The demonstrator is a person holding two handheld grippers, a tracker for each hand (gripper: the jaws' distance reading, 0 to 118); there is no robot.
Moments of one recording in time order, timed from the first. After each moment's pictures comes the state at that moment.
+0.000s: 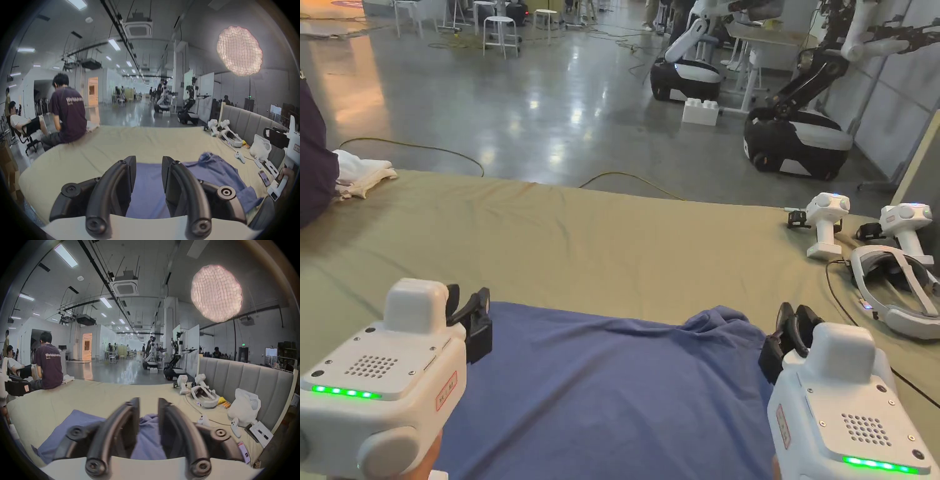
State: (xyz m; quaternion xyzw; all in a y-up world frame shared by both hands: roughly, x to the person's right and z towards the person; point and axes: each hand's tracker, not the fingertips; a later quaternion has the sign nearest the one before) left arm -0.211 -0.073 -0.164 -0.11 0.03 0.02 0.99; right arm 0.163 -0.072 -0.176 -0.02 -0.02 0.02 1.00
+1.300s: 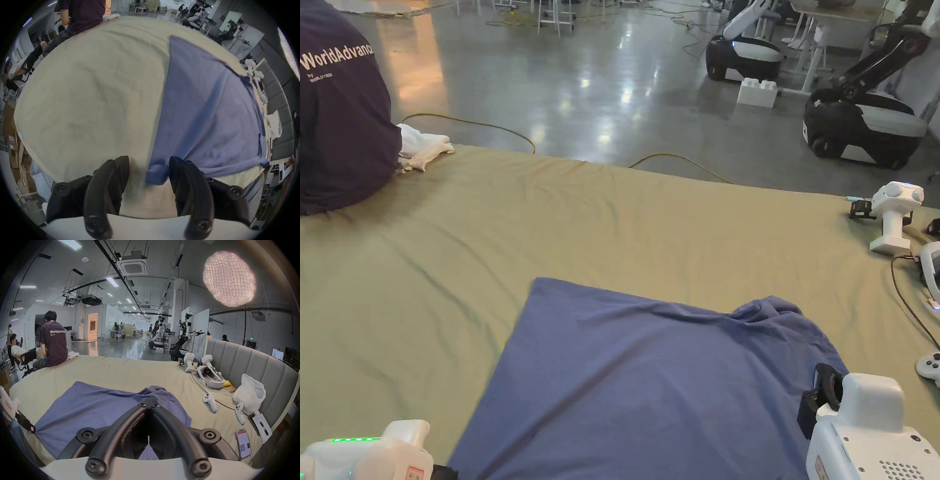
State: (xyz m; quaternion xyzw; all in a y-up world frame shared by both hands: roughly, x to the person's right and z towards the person) left arm -0.310 -0.263 -0.130 -0.58 0.07 0.13 0.80; right arm 0.170 -0.139 -0.175 -0.15 0.02 0.05 0.99
